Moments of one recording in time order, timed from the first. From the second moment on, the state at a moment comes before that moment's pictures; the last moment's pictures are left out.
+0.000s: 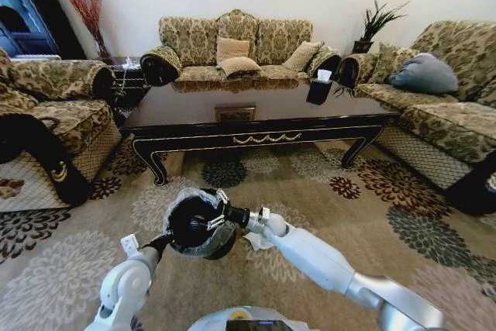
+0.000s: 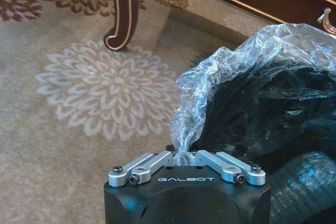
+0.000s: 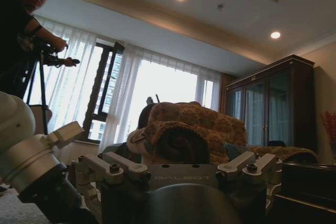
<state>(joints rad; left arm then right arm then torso) 1.55 -1.30 -0.66 -2.19 -0.91 0.66 -0.47 -0.65 1.10 -0.40 1.46 0.71 0.58 -0.66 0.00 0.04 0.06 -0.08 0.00</state>
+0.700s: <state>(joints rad) 1.51 -1.16 -0.98 -2.30 -1.20 0.68 -0.58 -0.77 1.02 -0.28 1.38 0.57 0.31 -0.18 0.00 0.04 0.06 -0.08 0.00</state>
